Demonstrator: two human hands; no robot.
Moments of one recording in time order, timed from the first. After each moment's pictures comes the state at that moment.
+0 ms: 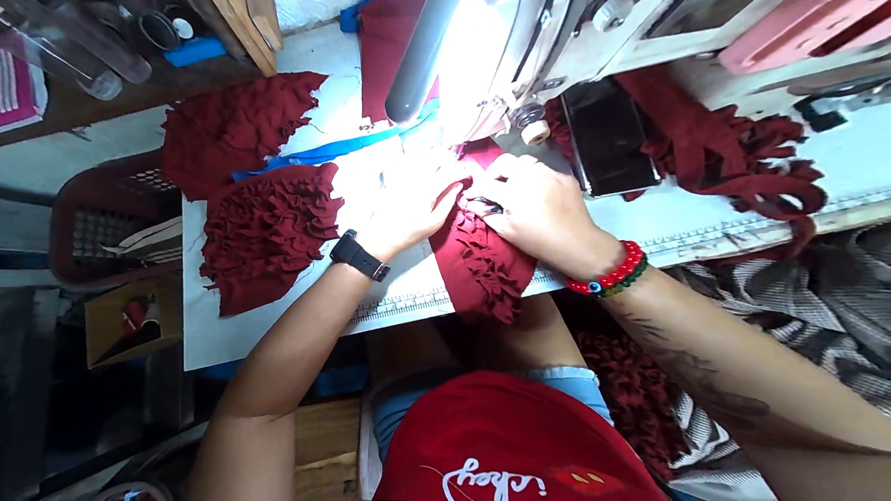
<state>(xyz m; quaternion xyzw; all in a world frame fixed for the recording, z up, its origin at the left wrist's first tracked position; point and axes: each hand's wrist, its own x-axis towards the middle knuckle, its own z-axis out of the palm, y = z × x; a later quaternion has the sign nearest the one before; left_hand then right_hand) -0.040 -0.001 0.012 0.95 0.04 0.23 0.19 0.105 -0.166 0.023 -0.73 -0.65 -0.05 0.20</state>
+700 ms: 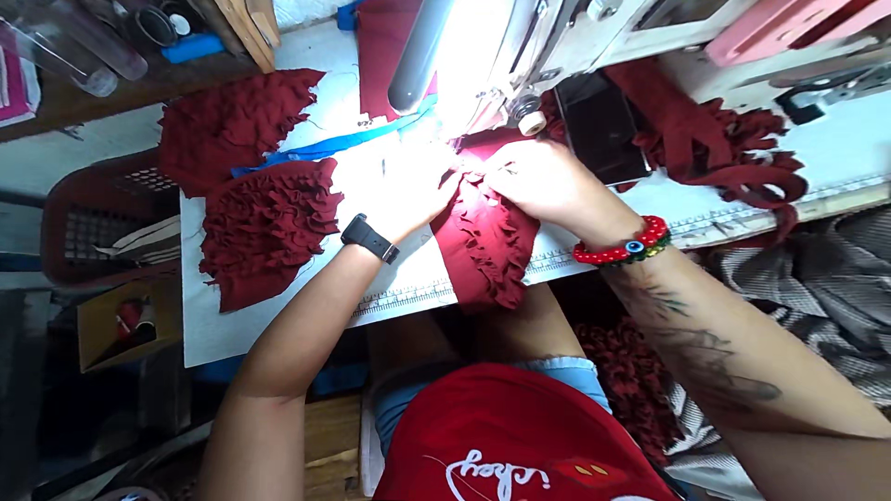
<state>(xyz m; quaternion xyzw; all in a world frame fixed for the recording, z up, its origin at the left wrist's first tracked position) -0.025 0.004 0.011 0.97 0.08 0.18 0.16 0.117 -0.155 0.053 -0.80 -0.50 0.17 0.27</state>
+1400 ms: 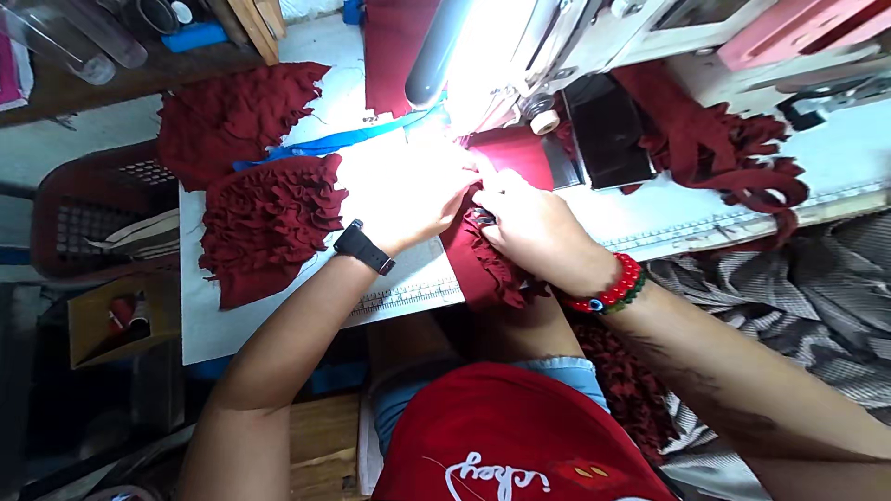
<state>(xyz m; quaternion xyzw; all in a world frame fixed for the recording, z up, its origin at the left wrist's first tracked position) -0.042 -0.002 0.017 0.96 -0.04 0.22 0.13 0.066 -0.180 0.037 -0.78 -0.60 0.03 0.14</state>
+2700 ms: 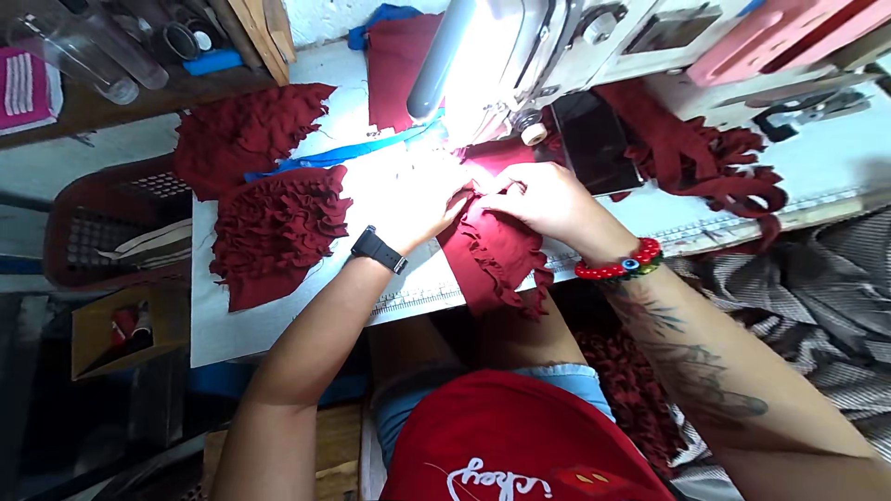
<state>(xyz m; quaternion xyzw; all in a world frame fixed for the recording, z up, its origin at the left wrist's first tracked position) -0.032 -0.002 0.008 0.97 0.01 0.22 0.13 0.099 -0.179 0.051 -0.79 -0.51 0.15 0.31</state>
